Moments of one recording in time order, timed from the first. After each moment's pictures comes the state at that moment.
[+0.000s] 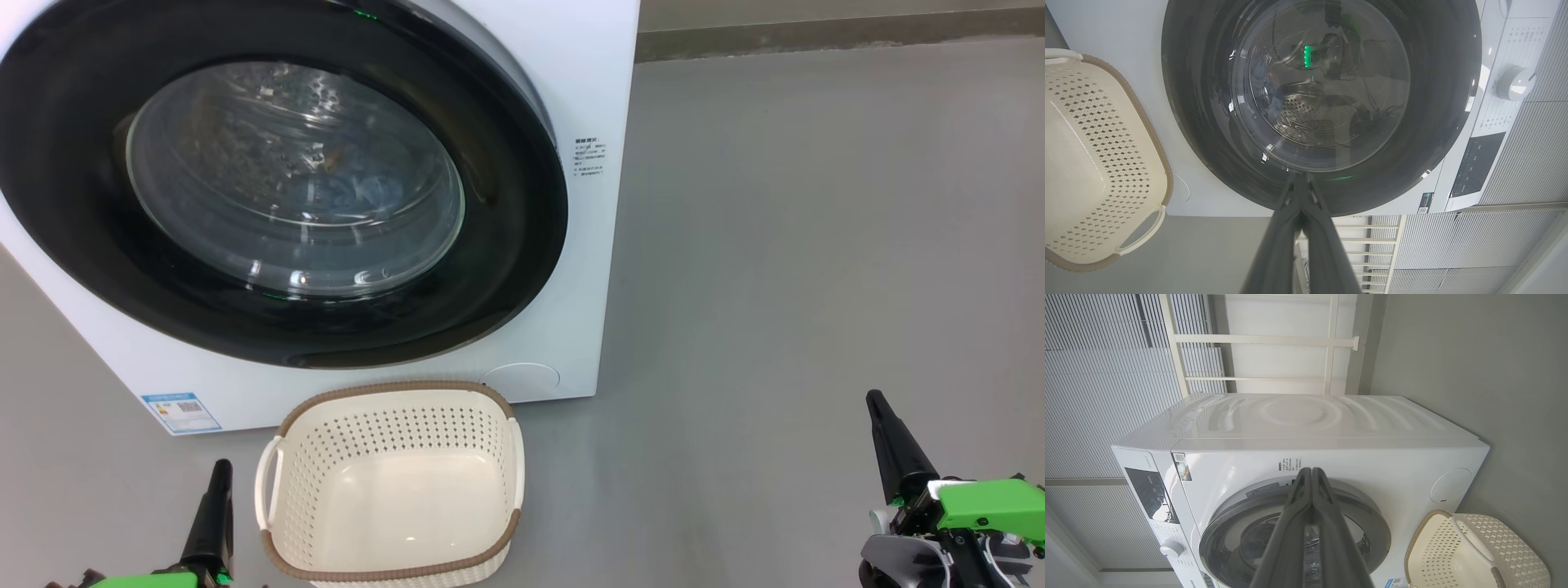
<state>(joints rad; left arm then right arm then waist) -0.07 0.04 0.08 0.28 -1.60 -0.13 0.11 -0.07 -0.04 -0.13 0.27 1.61 0.13 0.11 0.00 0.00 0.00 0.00</state>
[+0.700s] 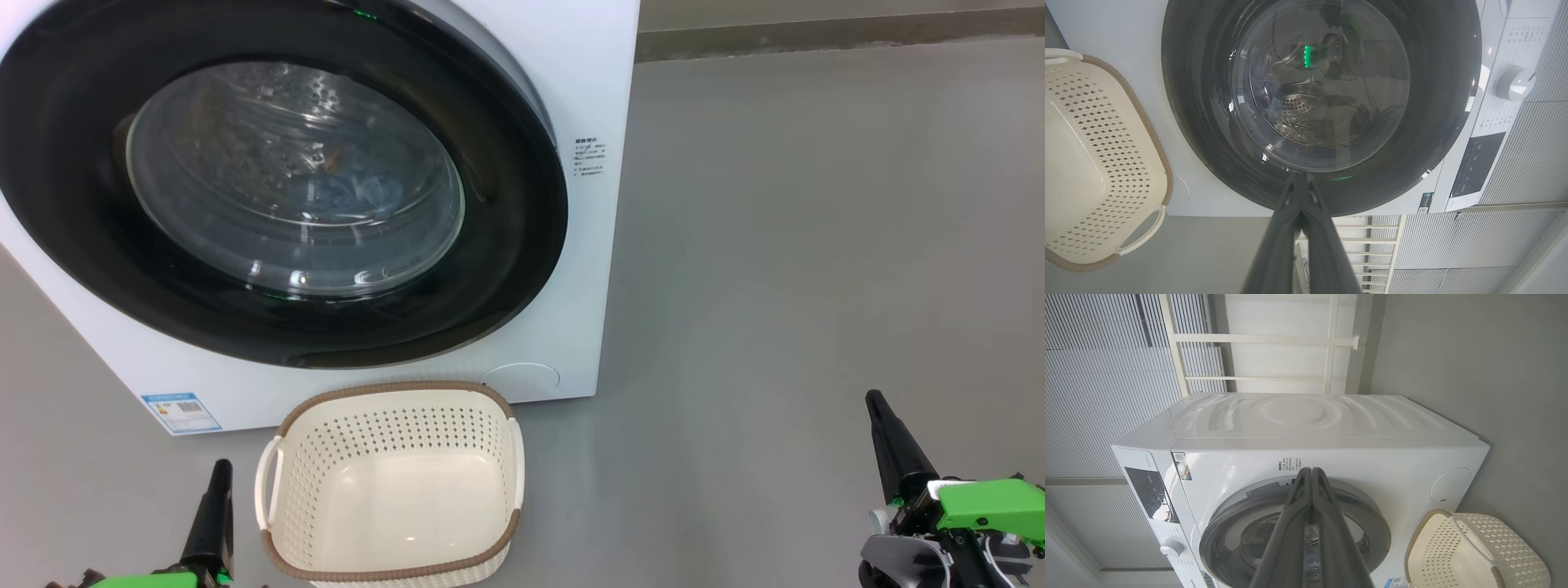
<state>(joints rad) -0.07 0.04 0.08 0.28 -1.60 -0.13 0.11 -0.07 -0.04 -0.13 0.27 1.61 0.13 0.11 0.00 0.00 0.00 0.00</state>
